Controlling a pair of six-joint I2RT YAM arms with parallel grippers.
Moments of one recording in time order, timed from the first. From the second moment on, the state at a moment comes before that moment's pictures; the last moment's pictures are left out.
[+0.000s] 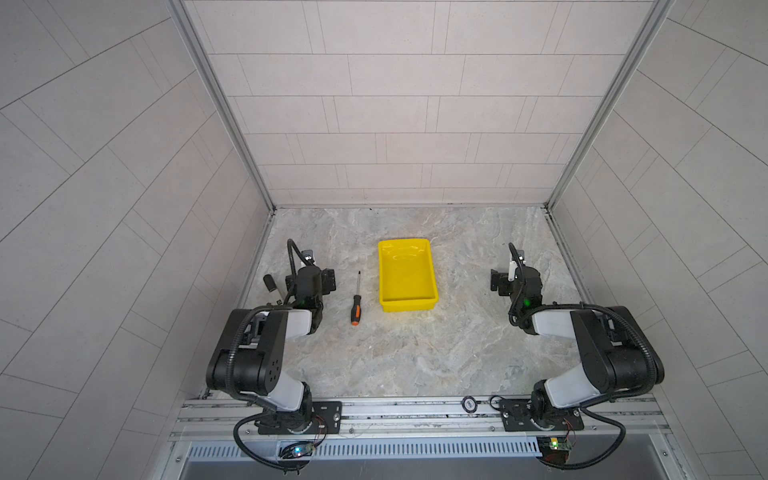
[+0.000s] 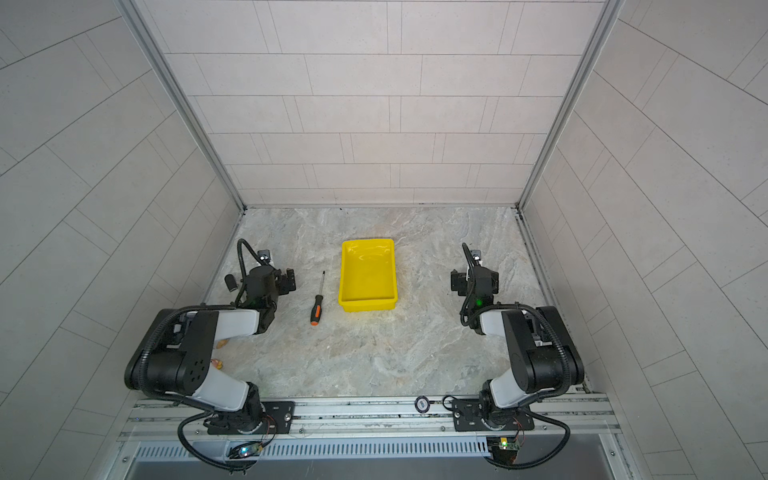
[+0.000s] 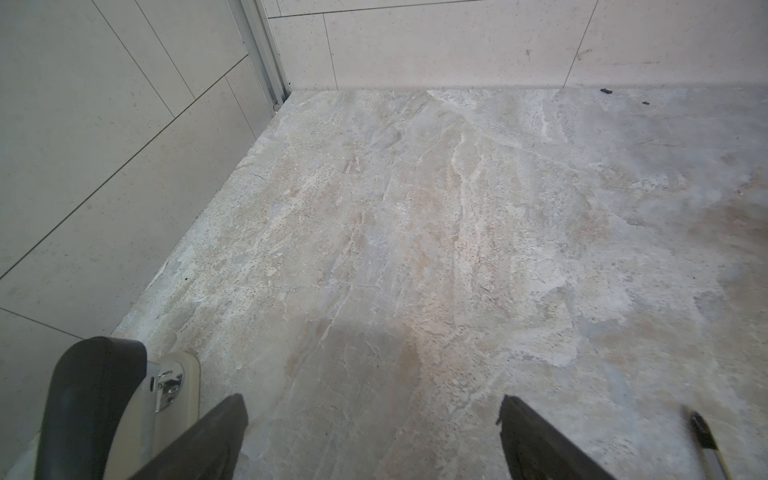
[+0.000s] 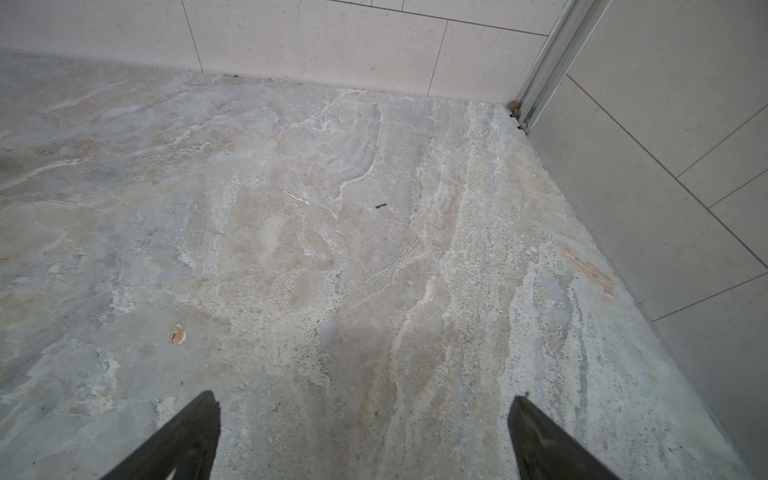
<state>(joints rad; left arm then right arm) -0.05 1.53 0.45 0.60 -0.33 -0.04 0.04 1.51 0.43 0.62 0.26 -0.03</state>
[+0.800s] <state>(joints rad) -0.05 1.52 0.46 0.56 -0.33 -0.05 0.04 1.51 0.43 0.62 0.26 -0.03</state>
